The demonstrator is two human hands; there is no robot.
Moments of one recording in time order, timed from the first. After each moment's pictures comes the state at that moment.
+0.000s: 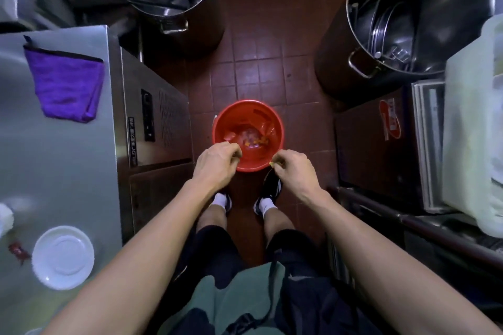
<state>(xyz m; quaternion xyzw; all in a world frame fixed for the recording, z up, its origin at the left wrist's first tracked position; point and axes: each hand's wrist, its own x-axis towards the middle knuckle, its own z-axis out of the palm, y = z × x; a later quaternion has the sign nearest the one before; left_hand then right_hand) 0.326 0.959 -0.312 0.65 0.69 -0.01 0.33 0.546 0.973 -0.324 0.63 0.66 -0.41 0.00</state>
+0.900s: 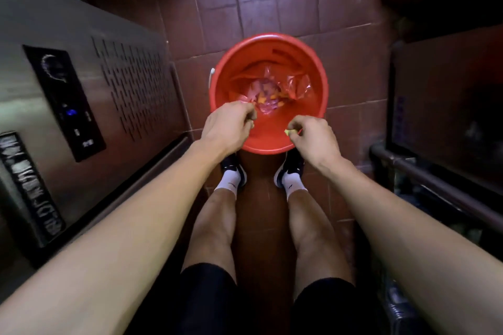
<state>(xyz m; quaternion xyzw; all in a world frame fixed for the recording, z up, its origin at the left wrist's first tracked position) 0.274 1.042 -0.591 0.64 0.64 -0.09 0.42 0.486 1.027 -0.596 0.66 0.59 -0.45 0.10</state>
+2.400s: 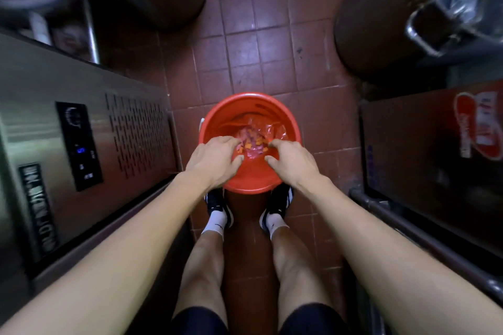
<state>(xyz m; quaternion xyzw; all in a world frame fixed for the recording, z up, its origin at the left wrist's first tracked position) 0.303 1.071 -0.518 0.67 0.62 -0.18 0.37 0.500 1.083 -0.536 0.61 0.65 -0.42 0.16</state>
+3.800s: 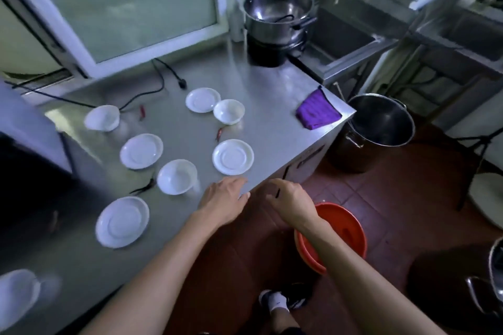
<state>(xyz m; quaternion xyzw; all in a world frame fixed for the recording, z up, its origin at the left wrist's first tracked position) 0.242 0.623 -0.174 0.29 0.93 0.13 0.17 0.333 0.795 -0.167 0.18 0.94 -0.29 0.05</state>
